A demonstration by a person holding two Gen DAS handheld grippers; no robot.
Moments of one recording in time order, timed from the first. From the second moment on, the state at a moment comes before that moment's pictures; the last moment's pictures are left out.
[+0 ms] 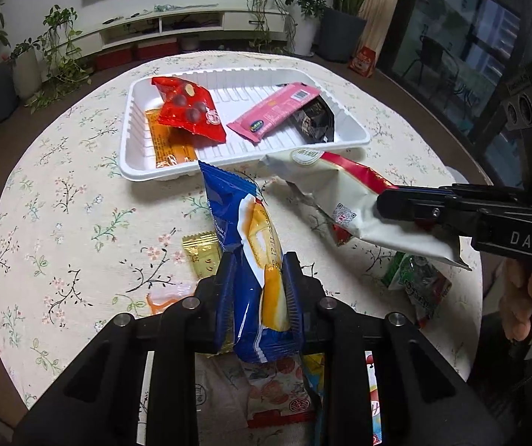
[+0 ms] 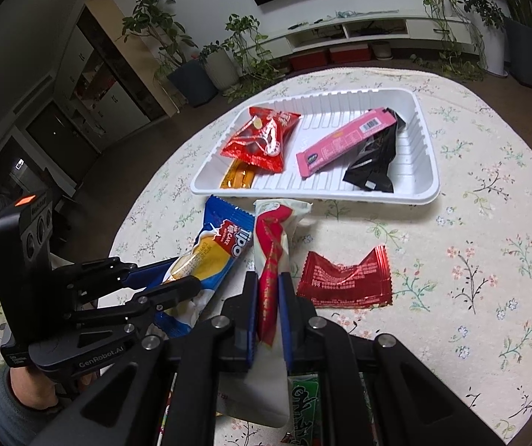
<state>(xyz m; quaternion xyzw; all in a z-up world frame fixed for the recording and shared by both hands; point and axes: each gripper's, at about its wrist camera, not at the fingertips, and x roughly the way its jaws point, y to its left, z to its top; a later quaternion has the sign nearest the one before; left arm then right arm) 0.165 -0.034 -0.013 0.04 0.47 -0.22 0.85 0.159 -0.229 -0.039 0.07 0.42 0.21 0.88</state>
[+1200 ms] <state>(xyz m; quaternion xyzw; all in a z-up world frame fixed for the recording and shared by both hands) 0.221 -0.020 0.068 0.00 0.40 -0.22 0.89 0.190 -0.260 0.047 0.09 0.29 0.19 0.93</state>
